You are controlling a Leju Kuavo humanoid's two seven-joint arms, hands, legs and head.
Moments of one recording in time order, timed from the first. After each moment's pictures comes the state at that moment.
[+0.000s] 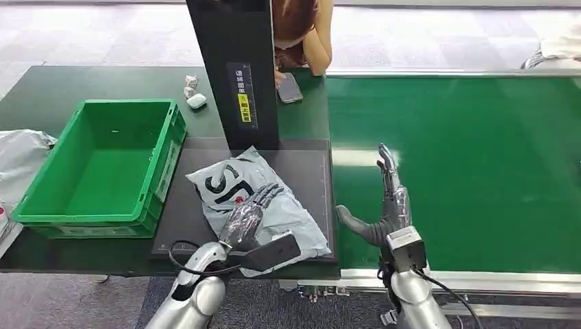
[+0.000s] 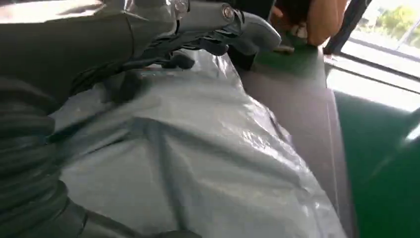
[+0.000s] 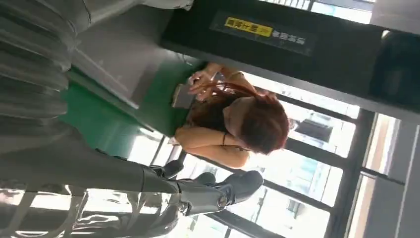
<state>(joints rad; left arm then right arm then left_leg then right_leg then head) -0.26 -0.14 -0.47 -1.26 -0.96 0.06 -0.18 -0.19 -0.01 0.26 -1.36 0.25 -0.26 -0.68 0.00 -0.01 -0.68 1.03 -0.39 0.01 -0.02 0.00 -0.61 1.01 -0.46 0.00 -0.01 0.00</state>
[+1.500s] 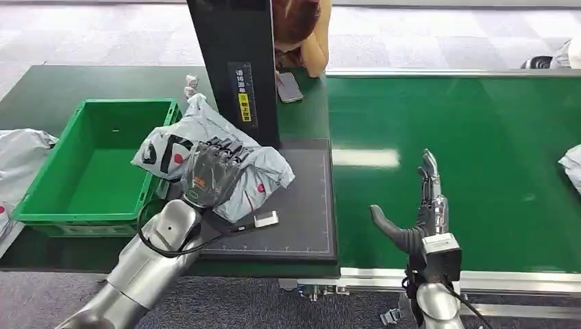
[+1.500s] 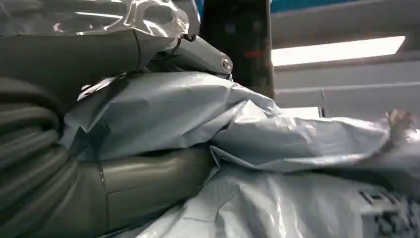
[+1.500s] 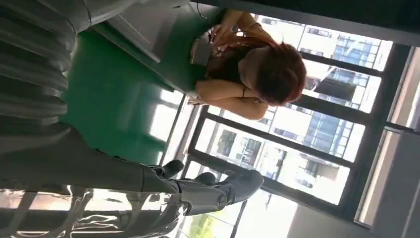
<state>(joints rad) -0.52 0.08 -0.58 -1.27 -1.50 0.70 -0.14 -0.07 0.02 0.08 -1.51 0.30 -0.24 -0.62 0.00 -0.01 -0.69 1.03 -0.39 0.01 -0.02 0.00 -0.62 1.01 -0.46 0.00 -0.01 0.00</state>
